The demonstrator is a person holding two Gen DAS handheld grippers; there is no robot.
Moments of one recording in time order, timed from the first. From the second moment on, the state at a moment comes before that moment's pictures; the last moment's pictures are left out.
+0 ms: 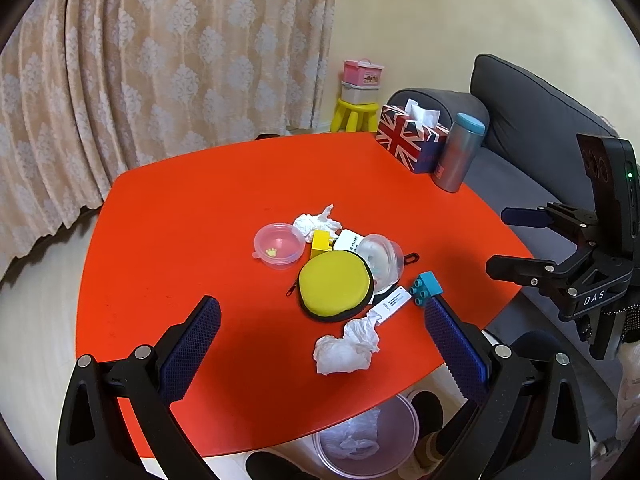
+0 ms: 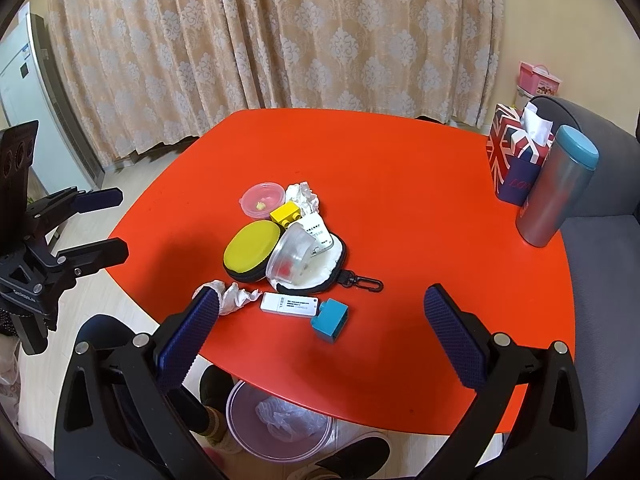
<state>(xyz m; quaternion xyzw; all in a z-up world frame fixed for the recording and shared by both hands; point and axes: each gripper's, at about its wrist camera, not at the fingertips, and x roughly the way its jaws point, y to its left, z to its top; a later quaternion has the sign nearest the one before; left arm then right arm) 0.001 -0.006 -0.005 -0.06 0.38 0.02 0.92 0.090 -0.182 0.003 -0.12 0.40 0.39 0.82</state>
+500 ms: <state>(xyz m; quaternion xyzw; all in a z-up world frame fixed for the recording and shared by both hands) 0.002 -0.009 -0.006 -0.06 0.38 0.01 0.92 0.090 -0.182 0.003 -0.12 0.40 0.39 0.82</state>
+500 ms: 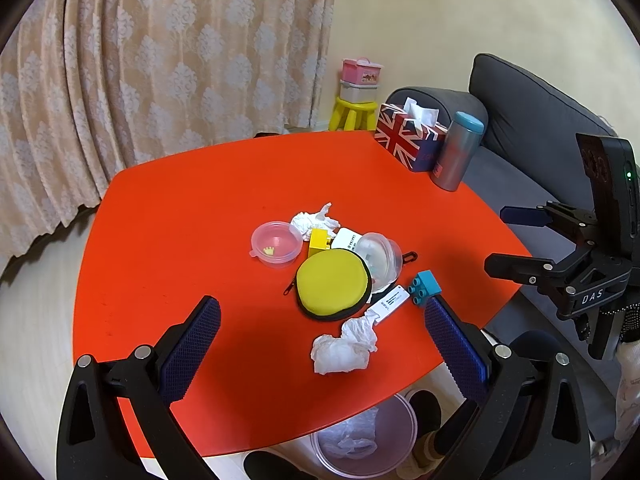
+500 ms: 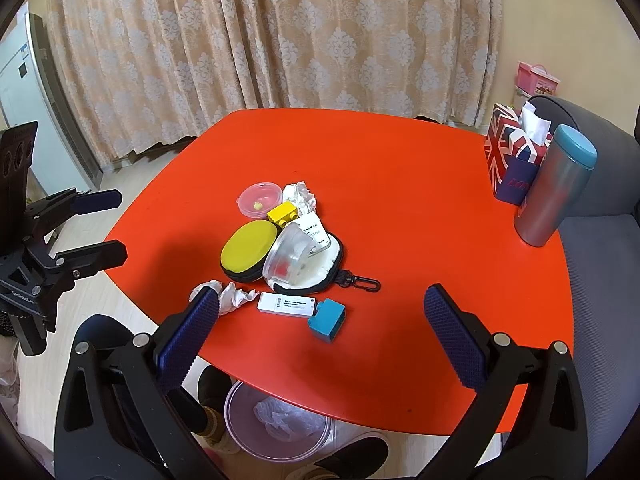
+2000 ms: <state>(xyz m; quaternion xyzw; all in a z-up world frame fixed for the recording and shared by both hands) 0.004 0.001 -0.025 -0.08 0.40 0.01 0.91 0.122 -0.142 -0.093 -0.20 0.48 0.39 0.76</state>
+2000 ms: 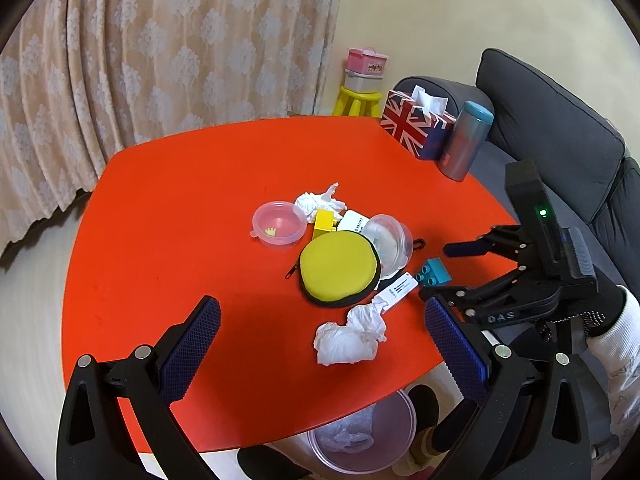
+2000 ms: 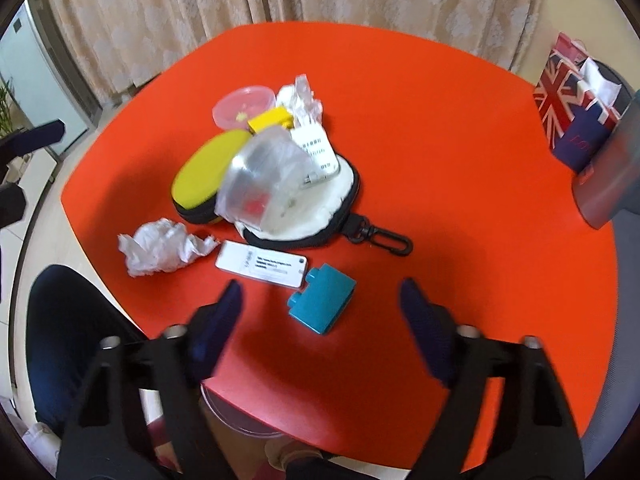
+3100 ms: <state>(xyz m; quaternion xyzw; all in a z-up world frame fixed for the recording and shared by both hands) 0.040 -0.019 -0.081 -0.05 0.47 0.00 0.88 0.117 -0.172 -0.057 -0.16 0.46 0.40 0.78</state>
